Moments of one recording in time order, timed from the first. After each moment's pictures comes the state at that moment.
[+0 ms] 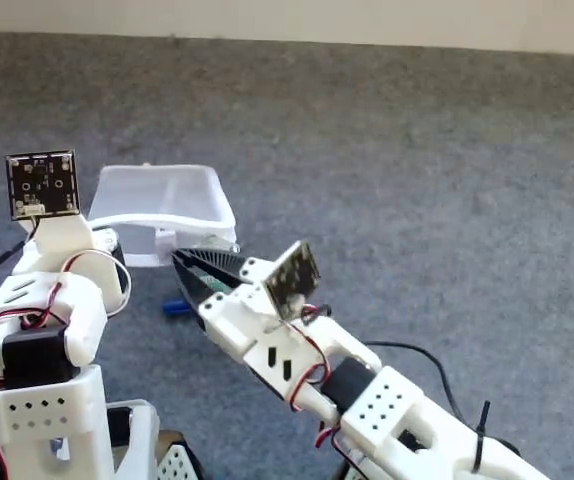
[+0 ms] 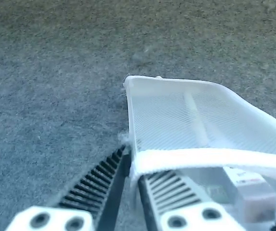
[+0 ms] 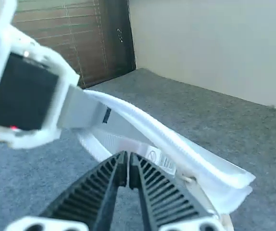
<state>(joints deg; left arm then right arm) -14.9 -65.0 44.6 66.9 3.7 -53.1 -53.1 72.6 -8.5 -6.4</state>
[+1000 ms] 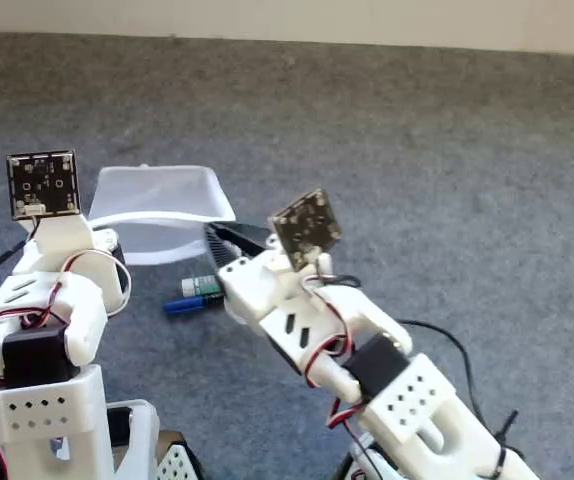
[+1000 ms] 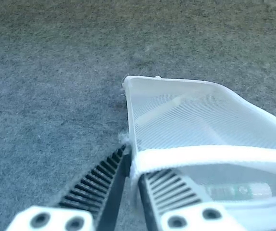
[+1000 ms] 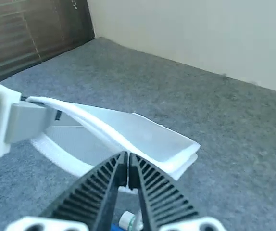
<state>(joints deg) -14.9 -65.0 44.6 66.9 3.7 -44.6 -59.1 56.7 25.4 -4.5</state>
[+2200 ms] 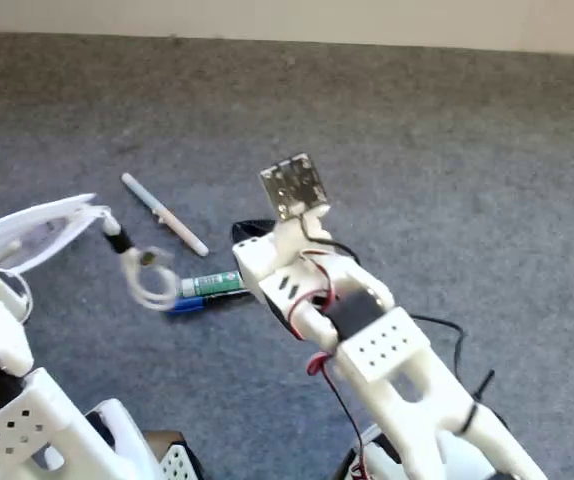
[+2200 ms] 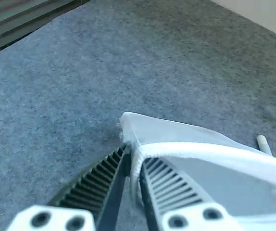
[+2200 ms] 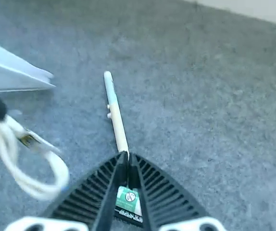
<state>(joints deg) -46.6 -65.0 38.5 67.6 7.7 -38.9 -38.9 49.9 28.6 -4.2</state>
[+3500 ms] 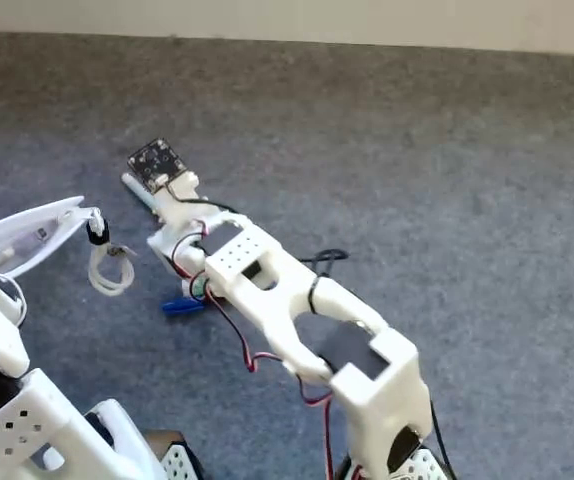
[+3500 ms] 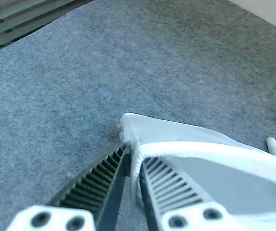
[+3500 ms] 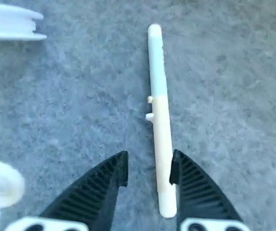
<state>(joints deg) -49.3 -65.0 38.5 68.4 7.7 -48.2 22.6 4.9 28.6 0.7</state>
